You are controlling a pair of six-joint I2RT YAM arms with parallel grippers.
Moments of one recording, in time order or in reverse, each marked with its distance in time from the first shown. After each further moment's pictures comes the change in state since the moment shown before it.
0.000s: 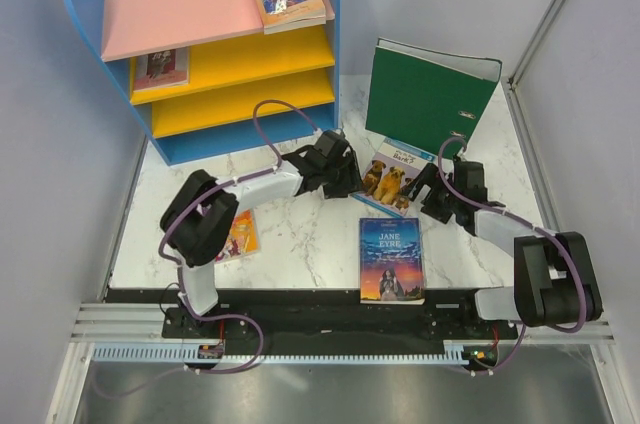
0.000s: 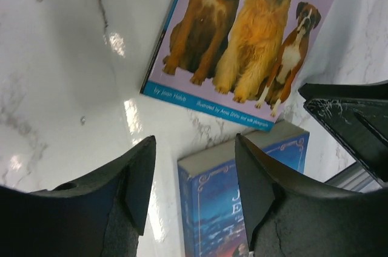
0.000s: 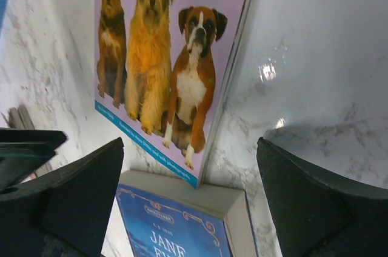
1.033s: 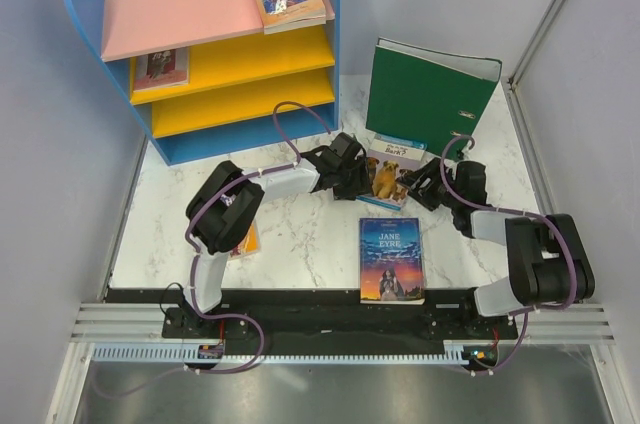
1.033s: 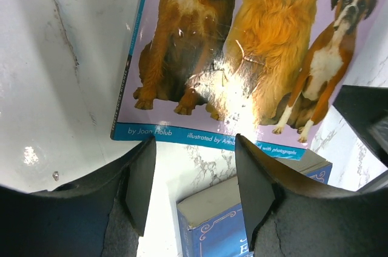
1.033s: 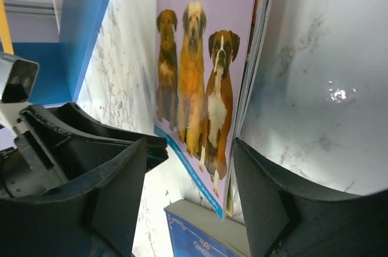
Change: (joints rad) left arm -0.021 0.214 0.151 0.001 0.010 0.018; right arm -0.012 0.113 -0.058 0.419 -0.116 0.222
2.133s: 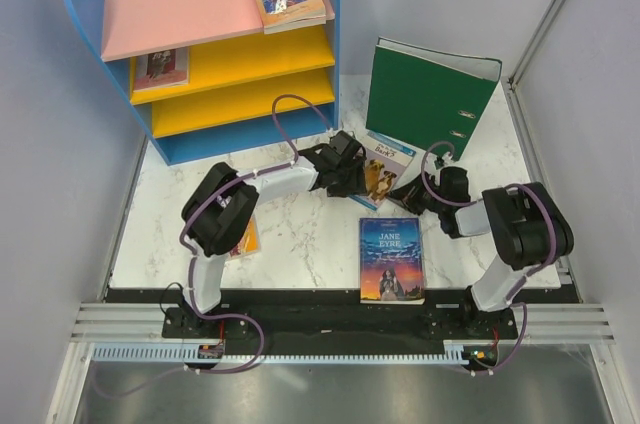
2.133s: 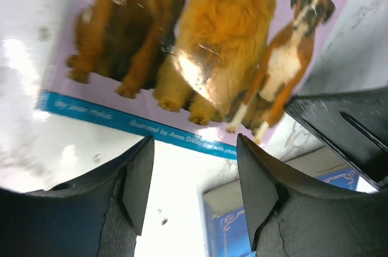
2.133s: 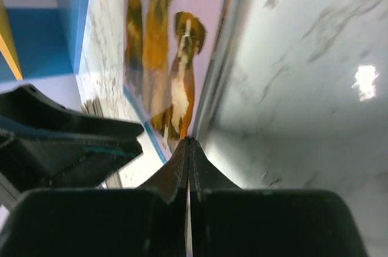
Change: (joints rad) left arm 0.000 -0.018 0.015 -0.067 -0.060 0.066; right arm 0.068 0.289 -0.013 0.290 -0.064 0.079
